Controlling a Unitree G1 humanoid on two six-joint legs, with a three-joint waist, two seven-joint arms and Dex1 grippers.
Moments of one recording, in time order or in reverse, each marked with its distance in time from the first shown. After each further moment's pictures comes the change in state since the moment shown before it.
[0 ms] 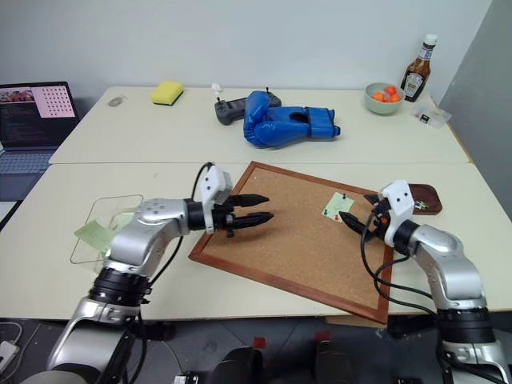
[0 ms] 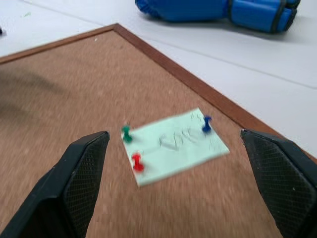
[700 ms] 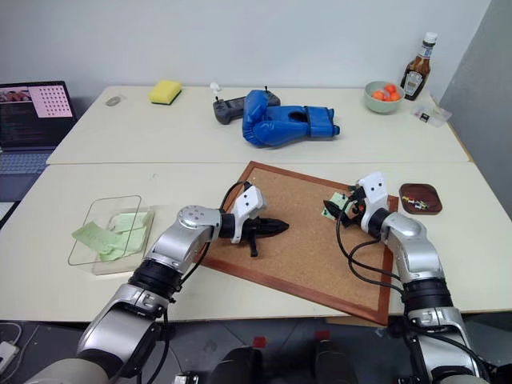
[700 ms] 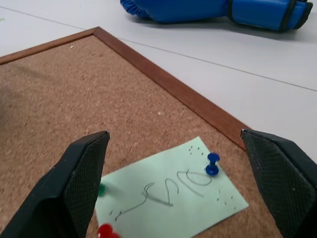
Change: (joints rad) left arm -0.083 -0.092 -0.124 0.239 0.175 -0.069 -0.026; right arm -0.198 0.135 0.042 0.344 -0.096 -0.161 -0.029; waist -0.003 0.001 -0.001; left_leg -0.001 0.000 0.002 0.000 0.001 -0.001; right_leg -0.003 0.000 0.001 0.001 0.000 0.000
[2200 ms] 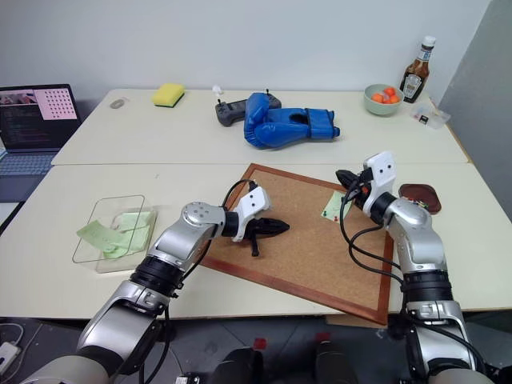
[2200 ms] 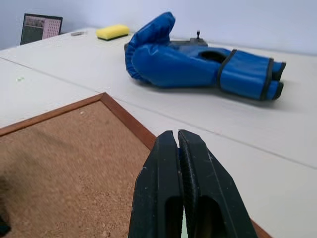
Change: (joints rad) left arm -0.022 -0.002 -0.028 -0.007 0.054 0.031 0.033; right arm -0.008 -0.006 -0.091 -0.163 0.070 0.065 -0.033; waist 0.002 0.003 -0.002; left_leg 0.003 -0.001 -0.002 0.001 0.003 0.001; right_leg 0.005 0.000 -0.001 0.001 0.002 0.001
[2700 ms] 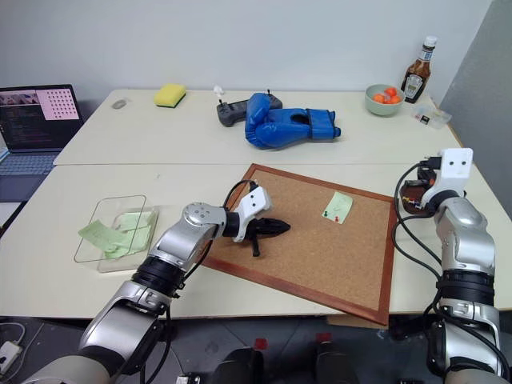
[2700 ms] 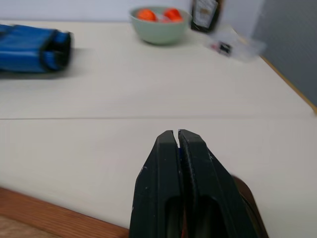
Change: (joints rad) left arm 0.000 -0.009 -0.001 0.000 0.001 0.000 0.000; right arm -0.020 -0.114 -0.237 0.172 -0.086 0.108 -0.381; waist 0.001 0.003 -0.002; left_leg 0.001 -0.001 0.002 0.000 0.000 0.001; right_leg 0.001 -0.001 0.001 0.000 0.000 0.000
